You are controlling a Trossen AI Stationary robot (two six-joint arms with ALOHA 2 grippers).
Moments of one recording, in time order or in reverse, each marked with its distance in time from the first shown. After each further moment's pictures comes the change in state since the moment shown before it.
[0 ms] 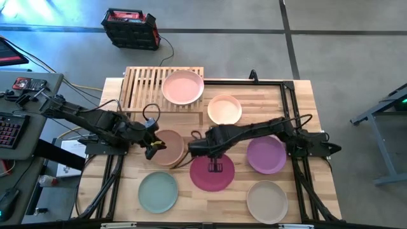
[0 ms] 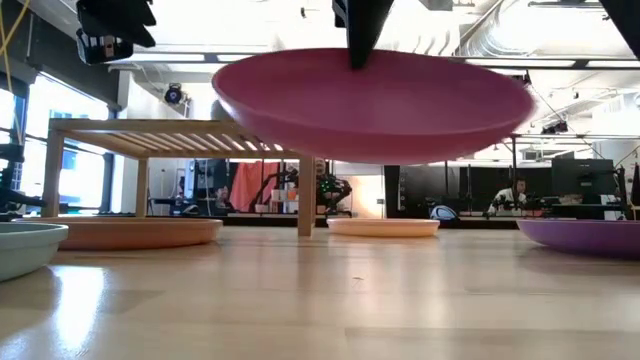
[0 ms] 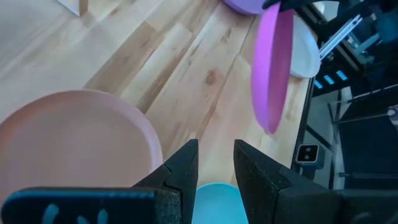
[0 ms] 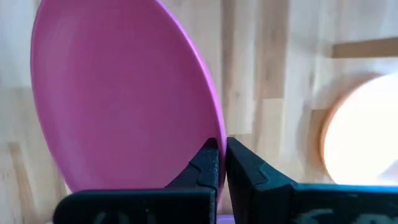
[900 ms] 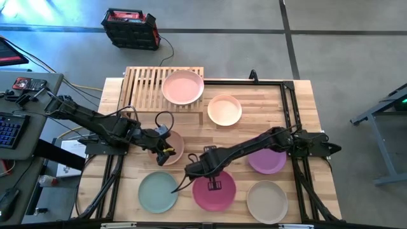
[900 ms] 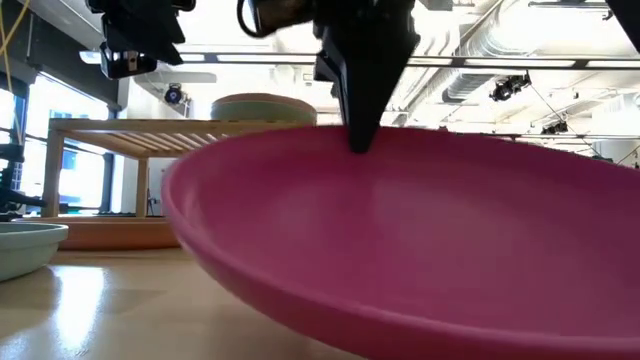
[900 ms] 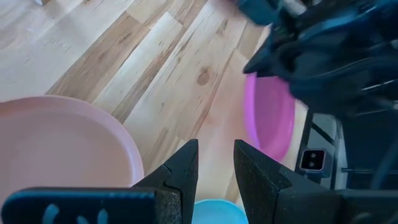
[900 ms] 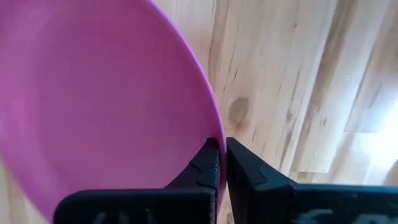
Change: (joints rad) left arm -0.012 0.184 0.000 0.156 0.022 0.001; right arm 0.108 0.112 -0.157 0.208 -0.055 -0.031
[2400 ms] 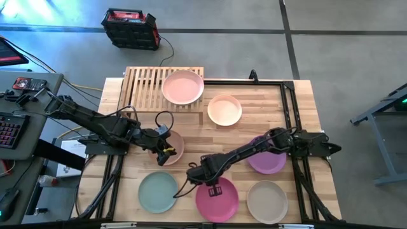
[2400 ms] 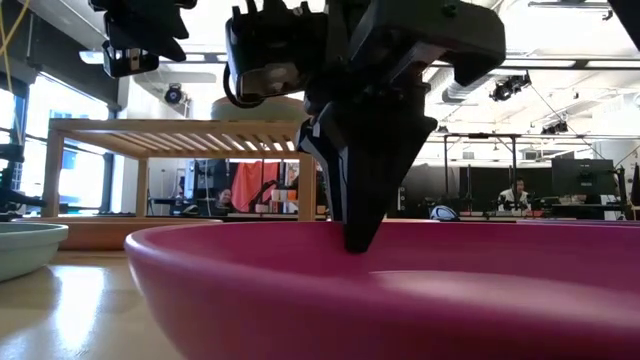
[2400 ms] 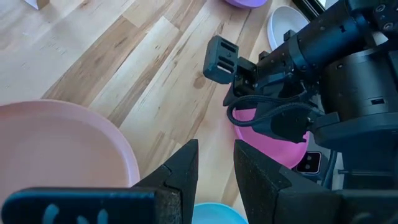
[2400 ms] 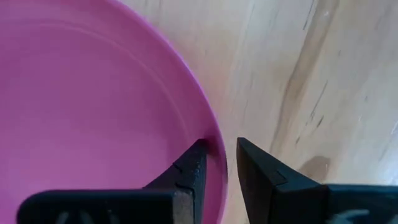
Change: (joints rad) left arm 0.000 0.000 0.000 0.021 -0.002 0.000; right arm 0.015 0.007 -0.256 0.347 -0.132 -0.113
